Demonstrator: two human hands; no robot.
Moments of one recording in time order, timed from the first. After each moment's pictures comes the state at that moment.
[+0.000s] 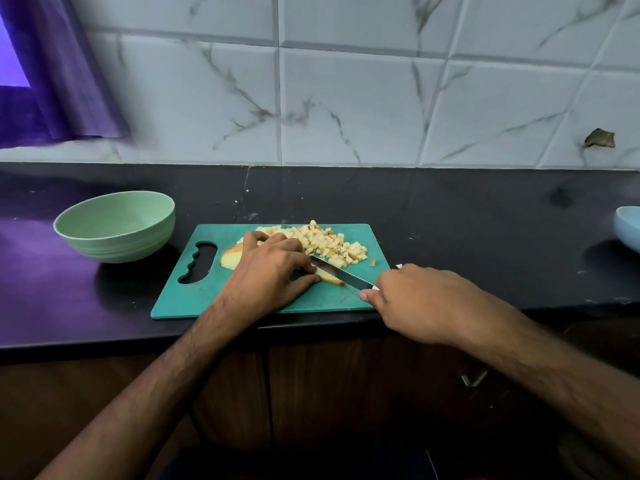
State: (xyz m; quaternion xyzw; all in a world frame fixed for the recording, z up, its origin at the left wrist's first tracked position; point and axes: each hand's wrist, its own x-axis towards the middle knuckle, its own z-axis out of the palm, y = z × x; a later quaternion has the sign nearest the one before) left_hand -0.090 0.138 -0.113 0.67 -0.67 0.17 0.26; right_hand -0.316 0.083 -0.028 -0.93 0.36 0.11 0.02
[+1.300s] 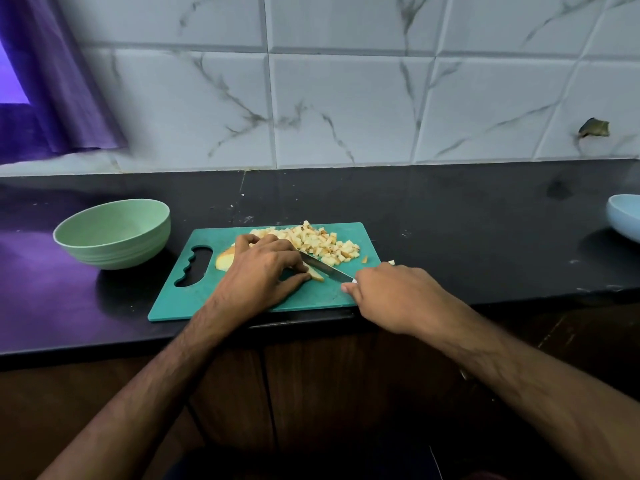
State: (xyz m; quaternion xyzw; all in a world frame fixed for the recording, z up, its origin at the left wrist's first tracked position) left_hand -0.088 0.139 -0.113 0.67 -0.68 0.16 0.24; right_hand -0.305 0.067 -0.059 -0.93 0.35 0.06 0.02
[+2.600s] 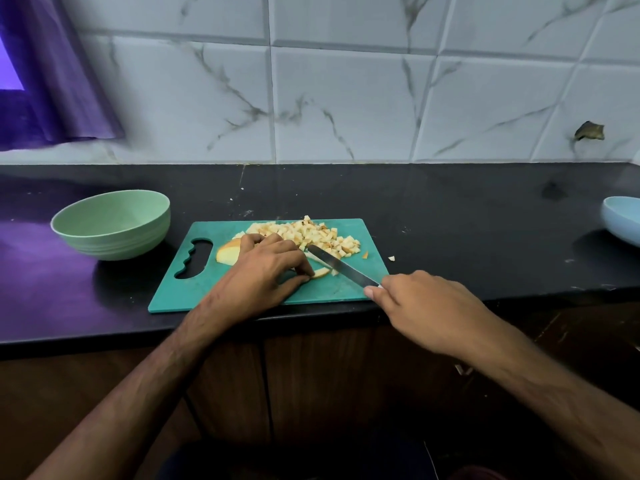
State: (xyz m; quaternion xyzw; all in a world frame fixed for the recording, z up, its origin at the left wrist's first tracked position) left_hand -0.088 0.151 -0.115 0.62 -0.73 0.13 0.25; right_hand -0.342 0.083 -0.056 -0.93 0.38 0.02 0.04
